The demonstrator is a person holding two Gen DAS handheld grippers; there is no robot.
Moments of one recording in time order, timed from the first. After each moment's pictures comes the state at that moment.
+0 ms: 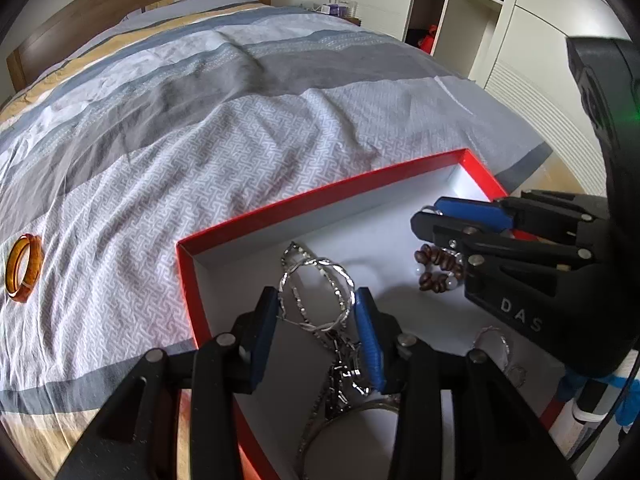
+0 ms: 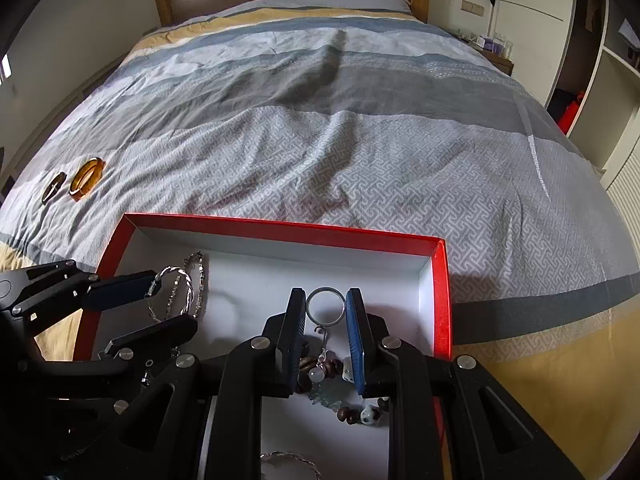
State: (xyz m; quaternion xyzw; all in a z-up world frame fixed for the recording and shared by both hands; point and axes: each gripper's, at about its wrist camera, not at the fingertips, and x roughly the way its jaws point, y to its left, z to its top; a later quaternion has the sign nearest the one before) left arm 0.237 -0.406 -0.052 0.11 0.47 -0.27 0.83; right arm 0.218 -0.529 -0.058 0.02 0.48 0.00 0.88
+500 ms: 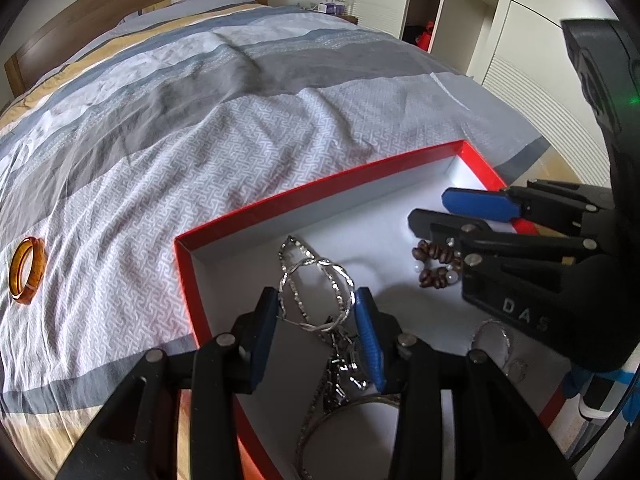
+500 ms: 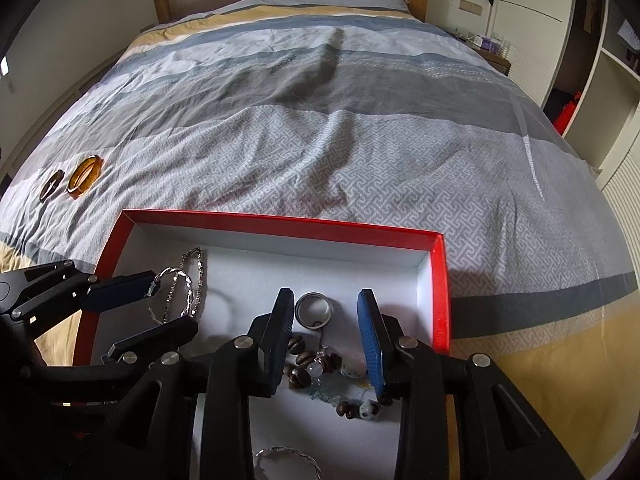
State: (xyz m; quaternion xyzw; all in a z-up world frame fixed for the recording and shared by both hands) left arm 0.233 -0.407 -0.049 0.12 0.47 -0.27 0.83; right arm 0.216 -0.527 -0.049 0.02 0.48 -0.01 0.88
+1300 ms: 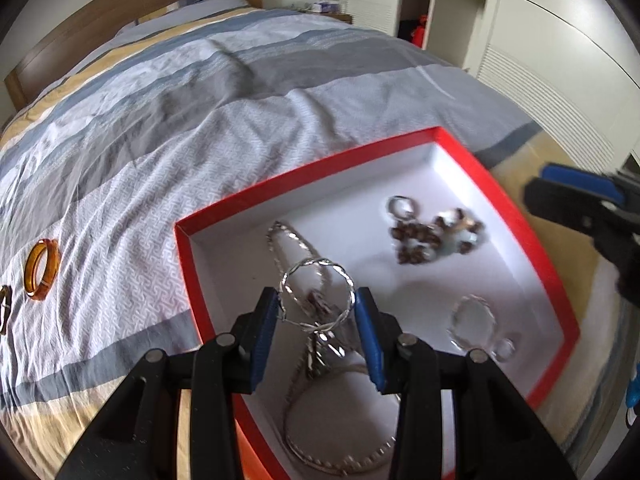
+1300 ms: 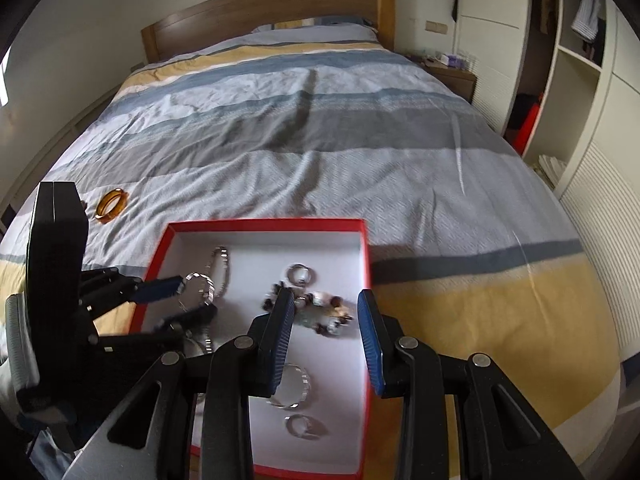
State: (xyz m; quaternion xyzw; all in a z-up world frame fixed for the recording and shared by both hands) left arm 0.213 -0.411 -0.043 0.14 0.47 -0.26 0.83; right arm 0.139 -0.549 0.006 0.06 0.43 -0.04 0.90
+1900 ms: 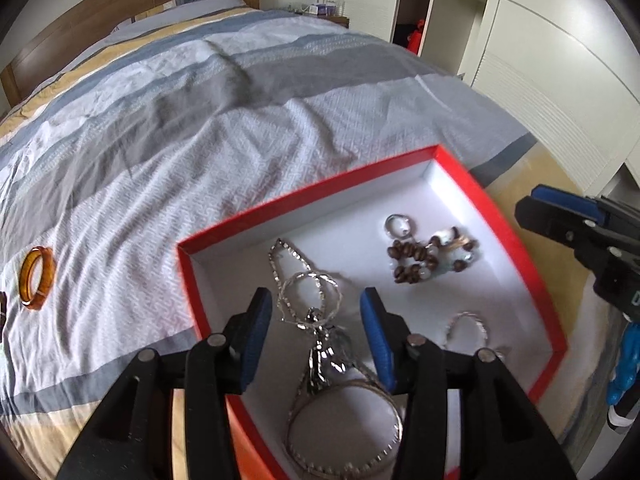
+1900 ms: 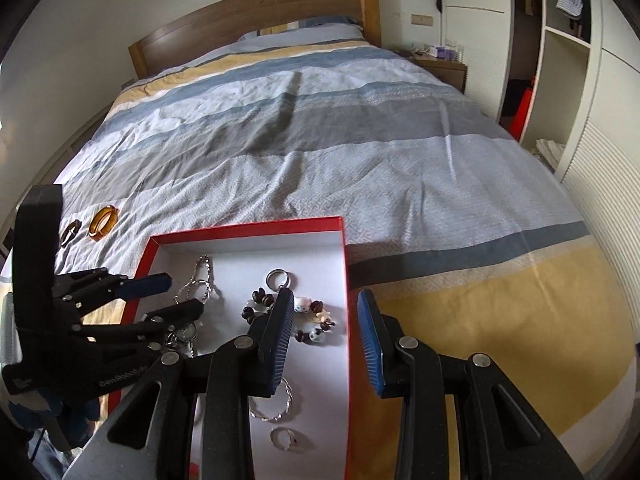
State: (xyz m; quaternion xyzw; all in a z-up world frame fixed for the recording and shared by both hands) left arm 0.218 -0.408 -0.026 0.13 0.47 -0.28 0.83; right arm 0.135 -0.566 0.005 0.08 0.42 -0.05 0.90
